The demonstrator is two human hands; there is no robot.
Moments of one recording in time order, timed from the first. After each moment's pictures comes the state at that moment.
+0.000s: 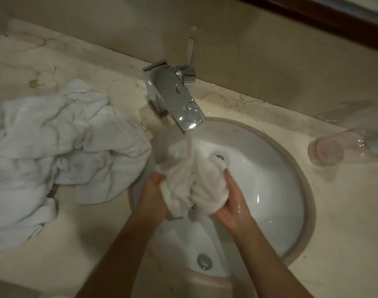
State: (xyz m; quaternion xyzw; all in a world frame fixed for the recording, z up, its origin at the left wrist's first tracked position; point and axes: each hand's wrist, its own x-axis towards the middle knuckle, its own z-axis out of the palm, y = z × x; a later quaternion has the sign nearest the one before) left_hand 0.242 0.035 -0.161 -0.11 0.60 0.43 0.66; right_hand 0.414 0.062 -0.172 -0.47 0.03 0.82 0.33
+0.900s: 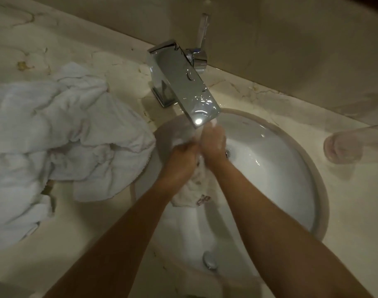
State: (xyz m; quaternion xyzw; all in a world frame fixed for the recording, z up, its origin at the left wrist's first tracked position) left_hand 0.247 0.100 -0.165 0.30 0.70 0.29 0.58; right_hand 0.321 0.159 -0.182 -0.73 -0.42 0.47 0.26
